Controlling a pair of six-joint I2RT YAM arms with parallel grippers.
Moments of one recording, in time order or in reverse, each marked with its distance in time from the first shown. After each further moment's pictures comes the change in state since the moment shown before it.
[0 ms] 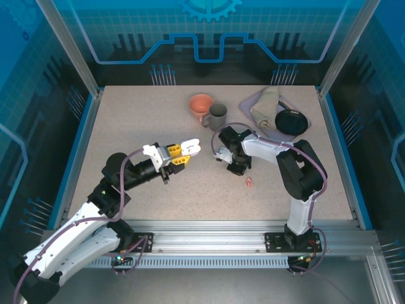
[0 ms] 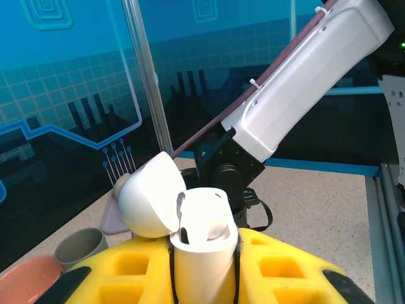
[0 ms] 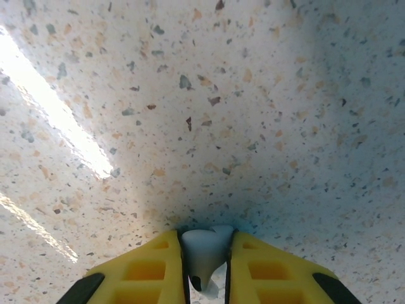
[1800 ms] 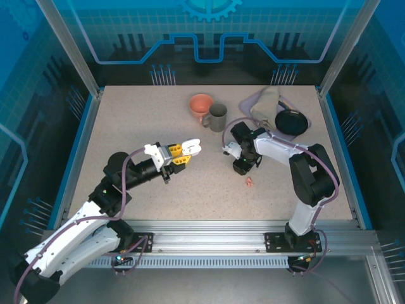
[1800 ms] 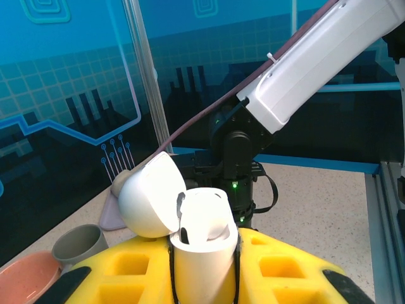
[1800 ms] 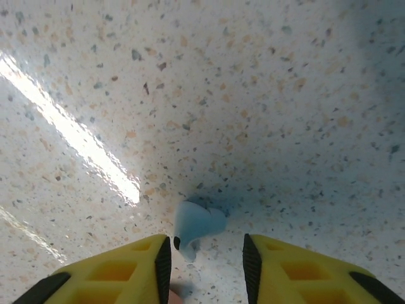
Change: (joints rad) left arm 0.000 0.014 0.000 0.000 0.000 0.000; right arm -0.093 -0.103 -0.054 0.019 -0.110 0.073
